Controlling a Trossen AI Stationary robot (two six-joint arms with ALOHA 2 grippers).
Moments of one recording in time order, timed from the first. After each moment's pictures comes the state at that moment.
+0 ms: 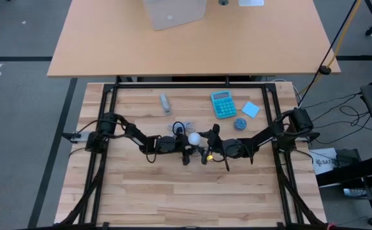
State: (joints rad) left arm -0.05 2.12 0.75 1.07 -0.23 -0.12; right arm 0.21 1.78 0.51 1.06 0.57 0.14
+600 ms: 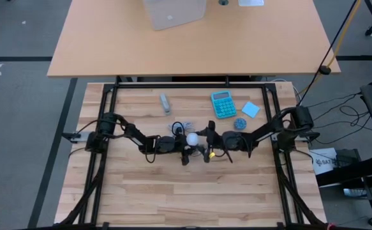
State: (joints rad) left arm -0.05 2.12 0.75 1.07 -0.23 -0.10; right arm 0.11 1.78 0.49 1.06 0.27 0.05
